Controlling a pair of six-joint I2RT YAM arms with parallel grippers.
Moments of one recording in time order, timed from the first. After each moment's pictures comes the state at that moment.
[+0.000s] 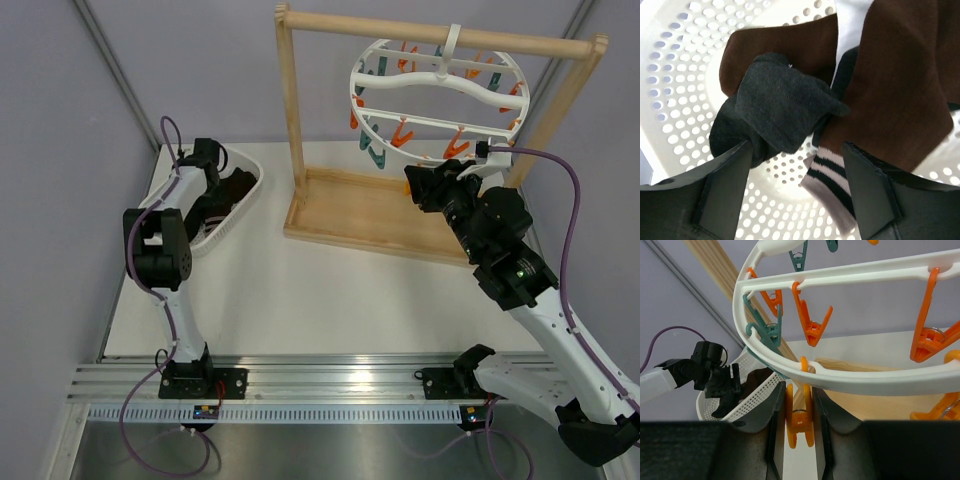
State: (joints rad) left arm -0.02 2.01 1.61 -0.73 -0.50 -0.33; right arm 0.57 0.91 1.15 -0.17 0.24 0.41
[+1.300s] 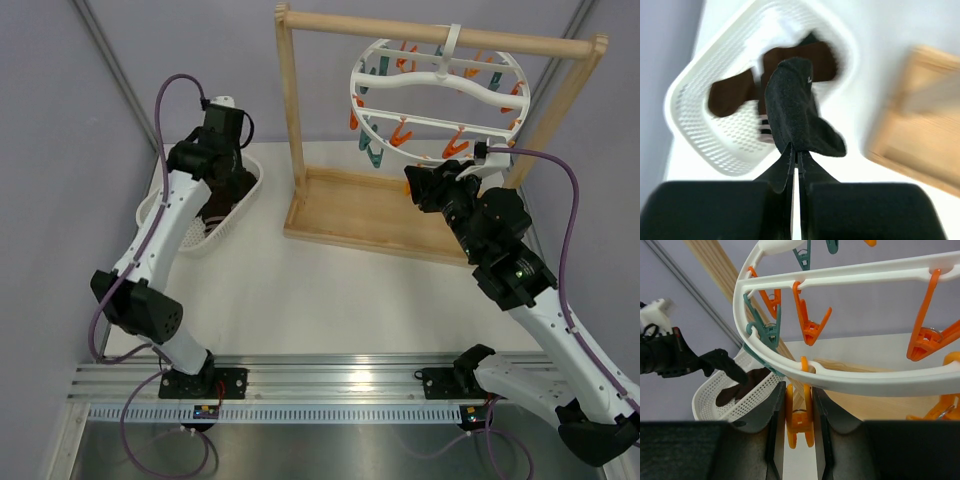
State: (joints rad) left arm -0.24 1.68 1.77 -0.91 -0.48 -0.29; right arm 0.57 0.91 1.14 -0.16 0.24 0.39
